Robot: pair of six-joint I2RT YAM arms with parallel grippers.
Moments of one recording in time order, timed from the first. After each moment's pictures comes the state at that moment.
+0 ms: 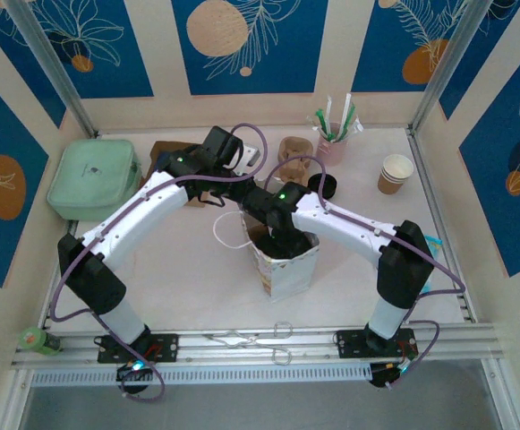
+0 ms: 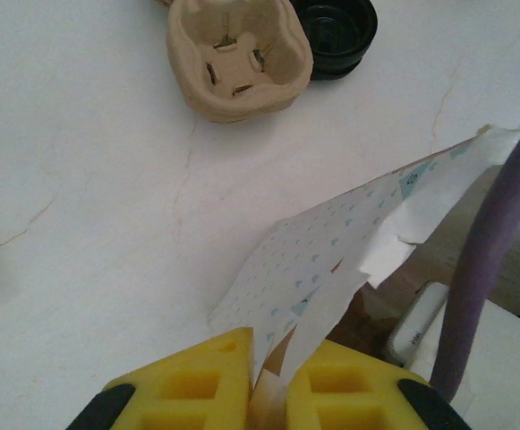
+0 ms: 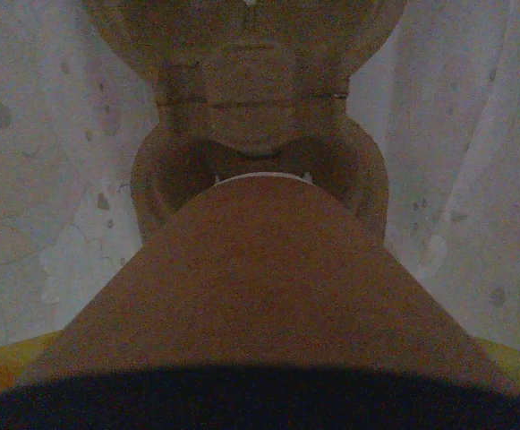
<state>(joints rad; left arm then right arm) -0.68 1.65 1.68 -0.94 0.13 -0.19 0.88 1.71 1.46 -1.35 -0.05 0.62</state>
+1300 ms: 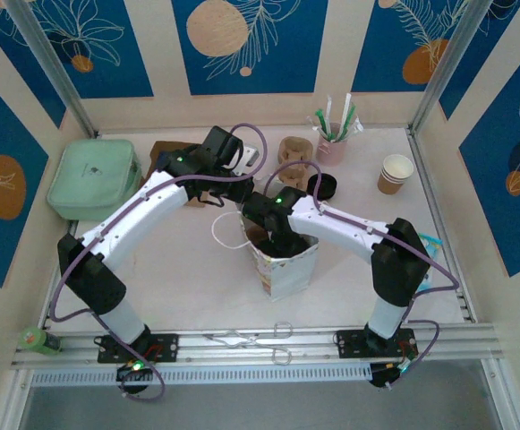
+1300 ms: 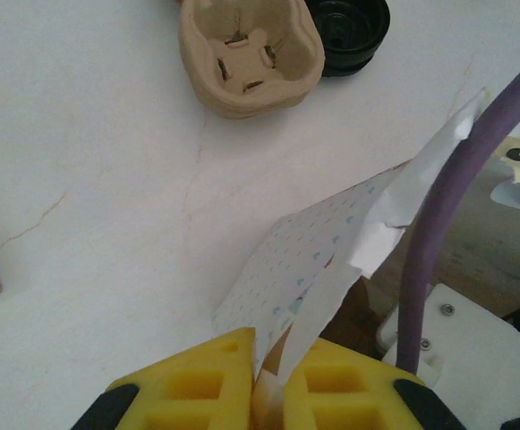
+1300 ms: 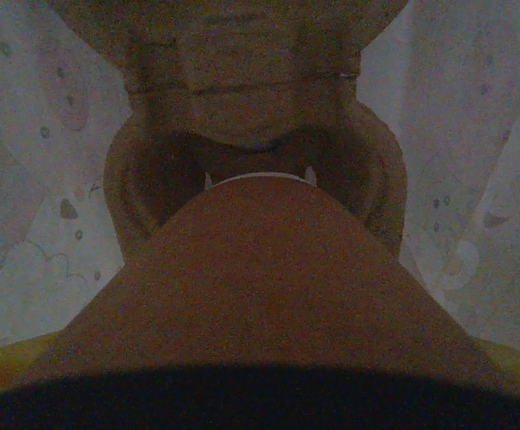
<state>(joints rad) -0.68 1.65 1.68 -0.96 0.10 -0.19 0.88 1.74 1.41 -1.31 -0.06 0.62</state>
